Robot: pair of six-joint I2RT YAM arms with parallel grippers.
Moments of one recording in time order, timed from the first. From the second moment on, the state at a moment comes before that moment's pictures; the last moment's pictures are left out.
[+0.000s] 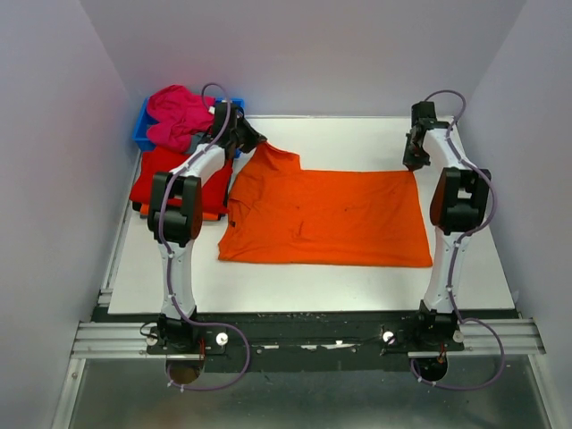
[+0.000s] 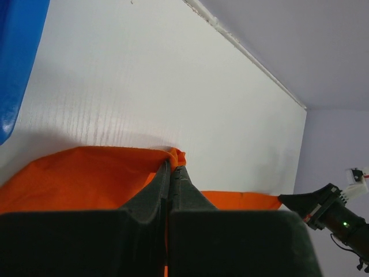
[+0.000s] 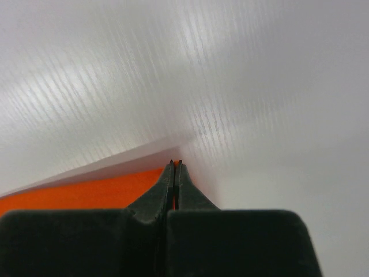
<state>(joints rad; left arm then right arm) -0.19 2.19 1.71 -0.03 0.24 -0.93 -0.05 2.31 1.98 -0.80 0.23 0.17</state>
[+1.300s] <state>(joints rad) -0.26 1.74 1.32 -0.14 0.08 -0.79 -0.06 1.82 1.41 -0.50 0.22 0.40</state>
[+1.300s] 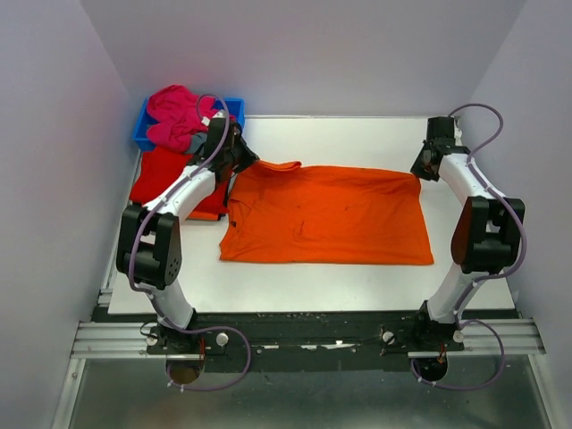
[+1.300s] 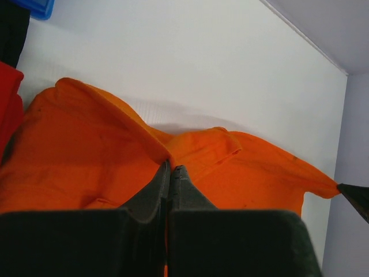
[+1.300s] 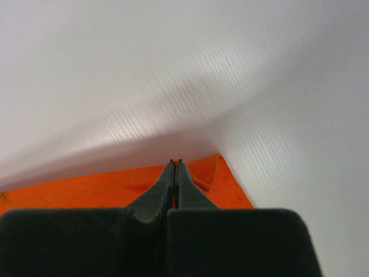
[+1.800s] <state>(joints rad) -0.29 1.55 1.18 -0.18 0.04 -0.77 -0.07 1.77 1.28 -0.49 0.22 0.44</state>
